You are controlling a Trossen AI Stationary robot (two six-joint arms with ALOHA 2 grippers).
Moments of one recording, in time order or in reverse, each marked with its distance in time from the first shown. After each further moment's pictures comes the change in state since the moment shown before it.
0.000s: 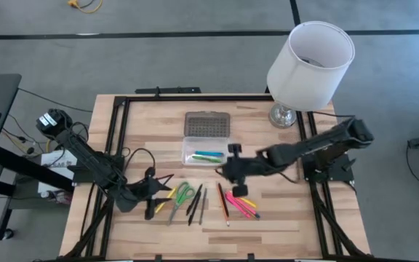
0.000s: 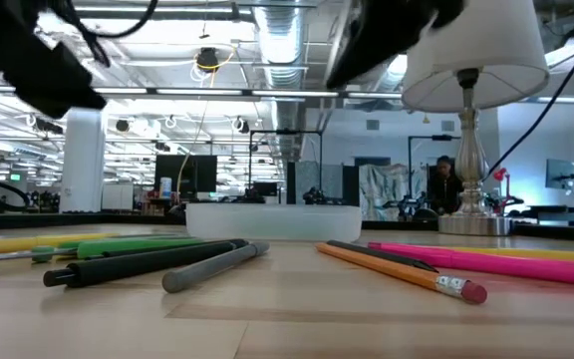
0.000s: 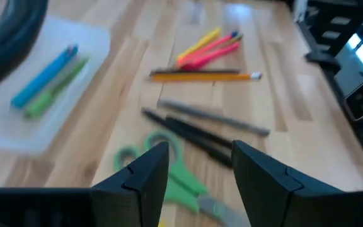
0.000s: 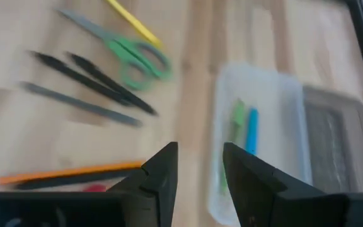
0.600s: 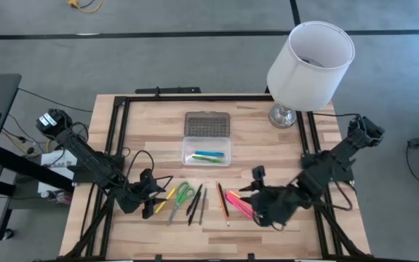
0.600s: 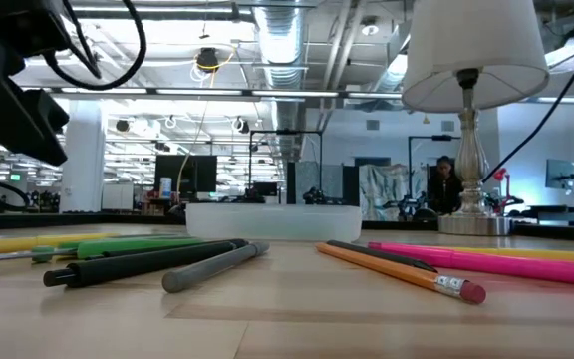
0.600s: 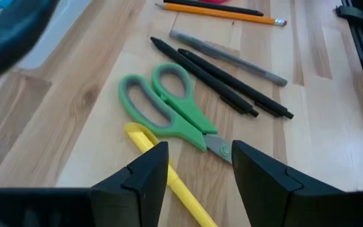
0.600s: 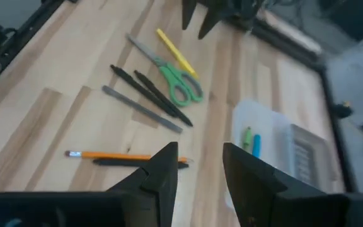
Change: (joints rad) left arm 0.001 0.001 0.000 -0.195 0.122 -0.238; right arm 0.419 -0.113 -0.004 -0.121 0.368 0.103
